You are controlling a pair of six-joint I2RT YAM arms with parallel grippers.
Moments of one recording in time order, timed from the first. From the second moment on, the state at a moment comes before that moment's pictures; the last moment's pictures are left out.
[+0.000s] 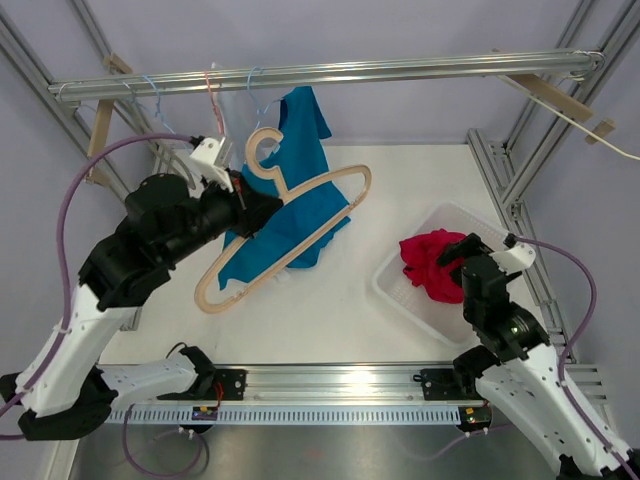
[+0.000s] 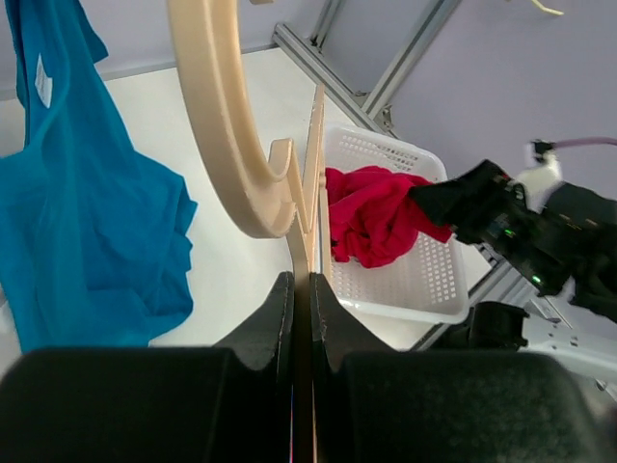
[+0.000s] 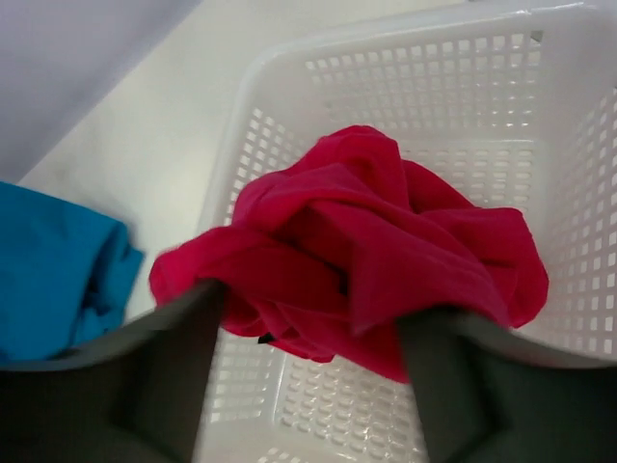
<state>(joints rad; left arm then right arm) -0.77 0.98 1.55 -0.75 -0.01 -0.38 0.48 0.56 0.59 -0.53 0.72 0.82</state>
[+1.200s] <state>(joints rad) -0.78 1.79 2.25 -0.63 -0.20 -0.29 0.46 0.66 0.54 -0.51 0.51 0.79</state>
